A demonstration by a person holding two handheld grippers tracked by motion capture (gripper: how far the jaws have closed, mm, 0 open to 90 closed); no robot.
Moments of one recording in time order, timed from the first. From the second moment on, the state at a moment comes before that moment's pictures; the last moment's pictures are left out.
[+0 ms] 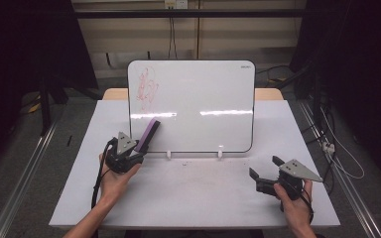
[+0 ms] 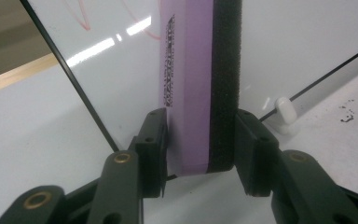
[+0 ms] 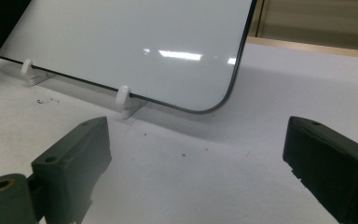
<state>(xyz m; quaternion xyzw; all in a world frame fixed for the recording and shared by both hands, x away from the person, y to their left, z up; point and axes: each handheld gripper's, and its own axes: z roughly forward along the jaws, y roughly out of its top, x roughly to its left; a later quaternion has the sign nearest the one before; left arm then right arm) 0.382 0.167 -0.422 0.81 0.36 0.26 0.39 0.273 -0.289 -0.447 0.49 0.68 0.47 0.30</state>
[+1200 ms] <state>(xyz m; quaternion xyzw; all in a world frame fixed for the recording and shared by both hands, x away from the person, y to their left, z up) 0.346 0.135 -0.411 0.82 0.27 0.32 0.40 0.279 -0.269 -0.446 0.46 0.71 0.48 0.24</state>
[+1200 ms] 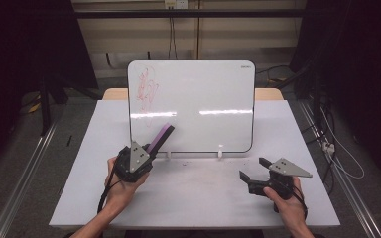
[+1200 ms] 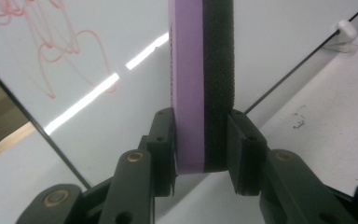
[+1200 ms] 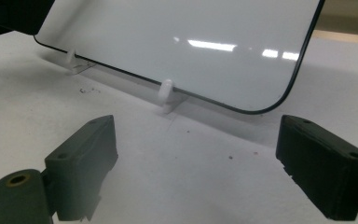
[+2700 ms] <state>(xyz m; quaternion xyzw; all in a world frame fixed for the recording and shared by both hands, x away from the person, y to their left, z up) 0.300 0.071 -0.415 0.88 -0.01 0.35 0.33 0.339 -0.209 -0.384 0.30 0.86 0.41 0.04</state>
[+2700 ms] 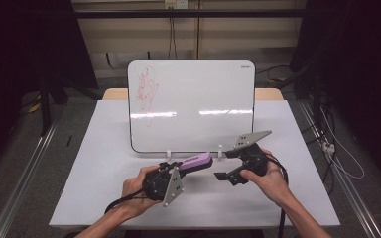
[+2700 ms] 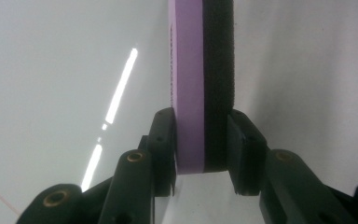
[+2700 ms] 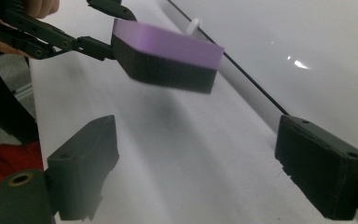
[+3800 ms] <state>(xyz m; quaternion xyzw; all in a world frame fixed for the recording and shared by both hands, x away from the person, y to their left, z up) 0.294 0.056 -0.425 0.89 -0.09 0.37 0.27 0.412 -0.128 -0.371 0.17 0.95 0.19 -0.15</state>
